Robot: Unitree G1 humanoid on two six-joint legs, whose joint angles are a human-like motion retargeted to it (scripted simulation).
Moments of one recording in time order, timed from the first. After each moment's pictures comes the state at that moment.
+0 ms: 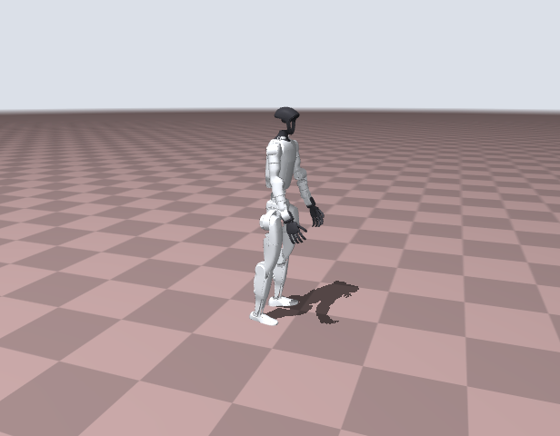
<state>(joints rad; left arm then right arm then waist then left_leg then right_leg) -0.32 0.17 -0.12 1.50 0.01 -0.24 -0.08 -0.26 -0.22 0.06 1.37 0.01 -0.21 -0.03 0.13 -0.08 0.08 0.10 -0.04 0.29 -0.07 -0.24 -0.06 0.06 -0.11 -0.06 0.02 -0.18 0.22</state>
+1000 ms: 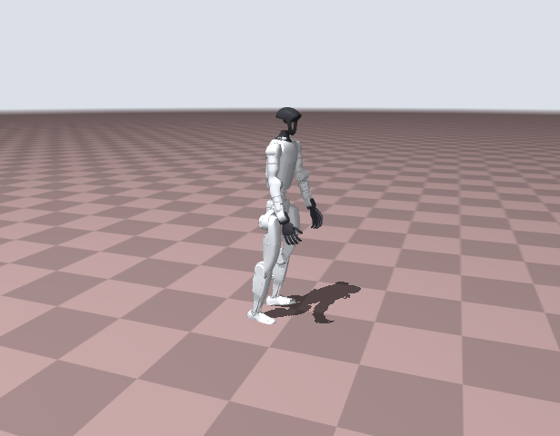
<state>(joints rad) -0.31 0.18 -0.15 1.52 0.07 -0.26 -0.09 -0.23 -0.20 0.10 1.38 0.09 -0.23 -0.02 0.10 -0.08 0.07 0.08 -0.02 0.34 0.01 -0.30 -0.10 0.03 -0.10 -0.03 0.06 -0.21 0.23</state>
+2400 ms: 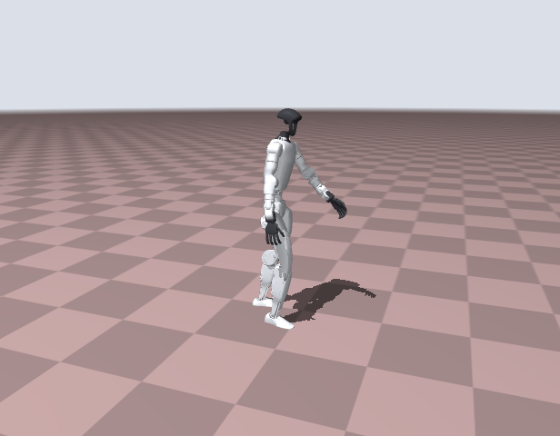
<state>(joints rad) -0.70 0.29 -0.29 1.39 0.06 -0.21 -0.02 -0.11 -0.22 0.04 1.46 0.04 -0.17 -0.01 0.00 -0.07 0.16 0.21 0.00 0.24 -0.02 -0.32 -0.08 -0.30 -0.11 -0.19 0.47 -0.13 0.10</state>
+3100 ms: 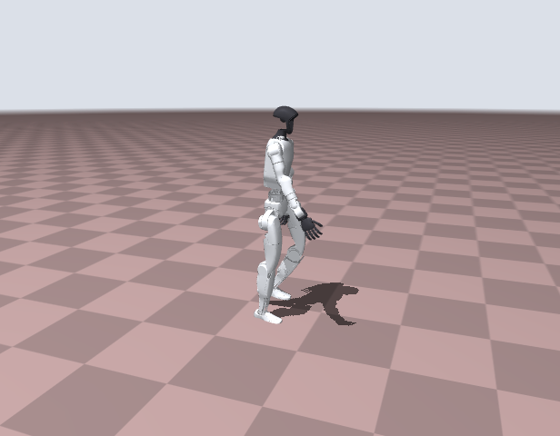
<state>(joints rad) -0.05 0.21 -0.16 1.59 0.24 -0.16 -0.25 -0.48 -0.24 0.06 1.41 0.13 -0.15 -0.05 0.25 -0.17 0.15 -0.20 -0.02 0.38 0.74 -0.38 0.08 0.01 -0.16 -0.05 0.06 -0.14 0.23</state>
